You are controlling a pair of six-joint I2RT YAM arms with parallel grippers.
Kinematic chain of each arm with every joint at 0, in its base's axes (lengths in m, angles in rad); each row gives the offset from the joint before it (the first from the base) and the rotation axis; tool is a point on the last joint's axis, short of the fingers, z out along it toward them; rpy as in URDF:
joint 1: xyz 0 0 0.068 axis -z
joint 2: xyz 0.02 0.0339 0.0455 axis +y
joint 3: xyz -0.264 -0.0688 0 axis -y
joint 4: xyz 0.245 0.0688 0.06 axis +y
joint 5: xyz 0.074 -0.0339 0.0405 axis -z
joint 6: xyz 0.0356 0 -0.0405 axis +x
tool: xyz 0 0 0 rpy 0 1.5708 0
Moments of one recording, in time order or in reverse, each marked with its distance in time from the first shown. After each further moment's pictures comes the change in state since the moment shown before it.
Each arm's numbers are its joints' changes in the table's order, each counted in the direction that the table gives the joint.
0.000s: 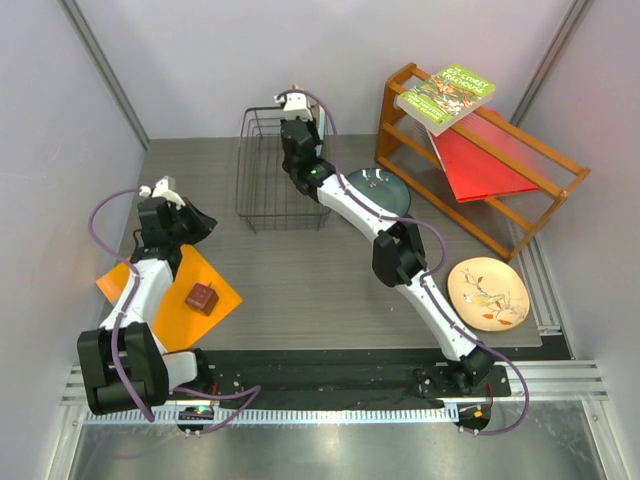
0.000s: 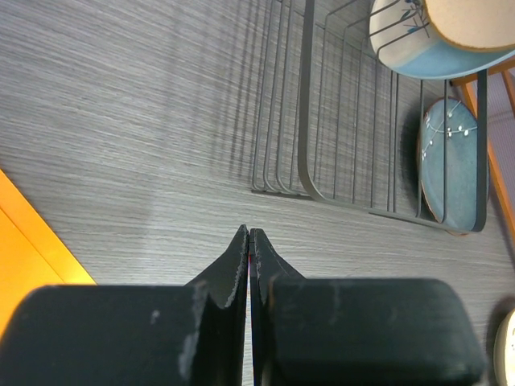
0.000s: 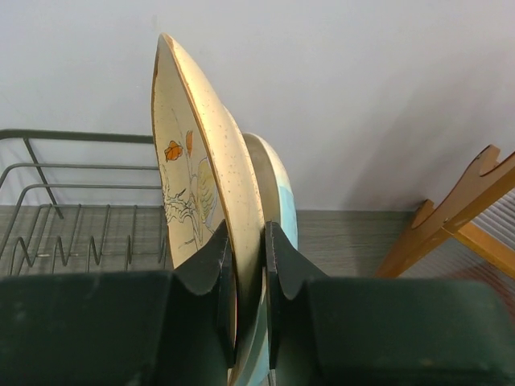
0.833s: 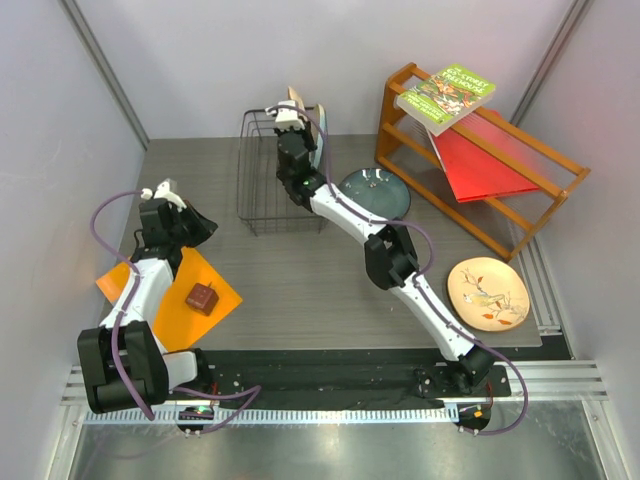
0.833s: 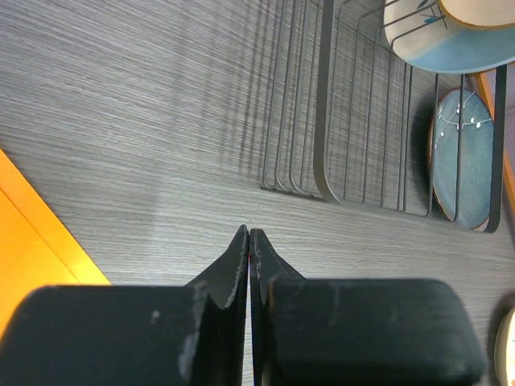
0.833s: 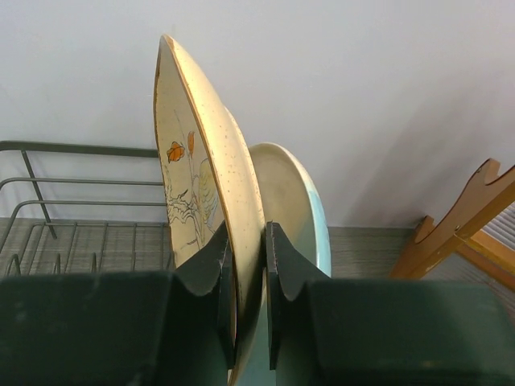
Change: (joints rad) left arm 0.000 0.010 0.000 0.037 -0.004 0.003; right arm -0.025 0.087 0.011 -0.213 0.010 -0.111
